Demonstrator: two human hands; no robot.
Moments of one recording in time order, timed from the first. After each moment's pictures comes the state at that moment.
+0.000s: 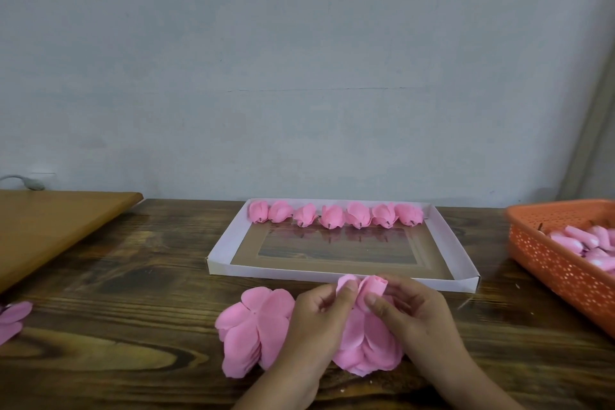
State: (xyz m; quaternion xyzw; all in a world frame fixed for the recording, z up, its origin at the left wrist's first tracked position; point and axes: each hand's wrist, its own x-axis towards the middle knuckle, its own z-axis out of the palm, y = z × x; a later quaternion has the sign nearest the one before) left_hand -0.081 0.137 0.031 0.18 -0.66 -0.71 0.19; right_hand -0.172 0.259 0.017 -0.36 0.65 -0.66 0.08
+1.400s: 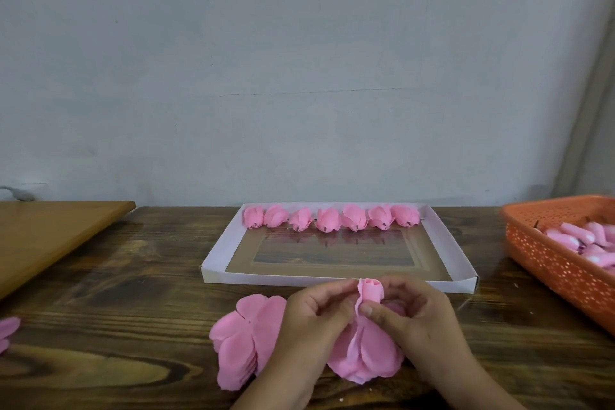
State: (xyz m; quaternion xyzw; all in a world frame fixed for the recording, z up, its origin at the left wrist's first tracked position) left_hand -0.085 0.125 0.025 0.09 -0.64 -0.73 0.20; right_hand -0.173 0.259 0.020 -0.32 0.63 -0.70 0.06
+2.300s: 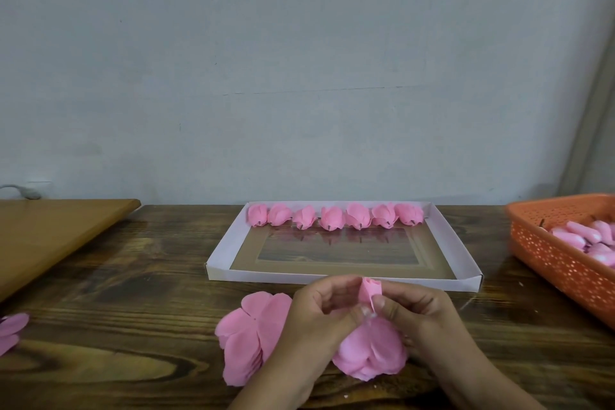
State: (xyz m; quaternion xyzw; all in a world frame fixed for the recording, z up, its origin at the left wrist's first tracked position) left_hand -0.085 0.119 0.022 0.07 -0.70 -0.68 0.21; right_hand -0.178 0.261 0.016 -0.33 0.57 -0.73 0.20
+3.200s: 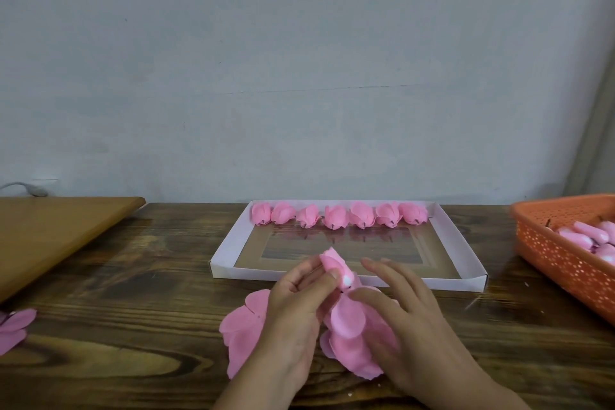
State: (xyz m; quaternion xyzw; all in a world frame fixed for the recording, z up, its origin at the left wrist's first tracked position) left_hand -0.085 0.106 0.032 0.16 -0.49 -0.82 0.24; right_hand -0.169 0.259 0.011 -0.55 0.75 -0.27 -0.25
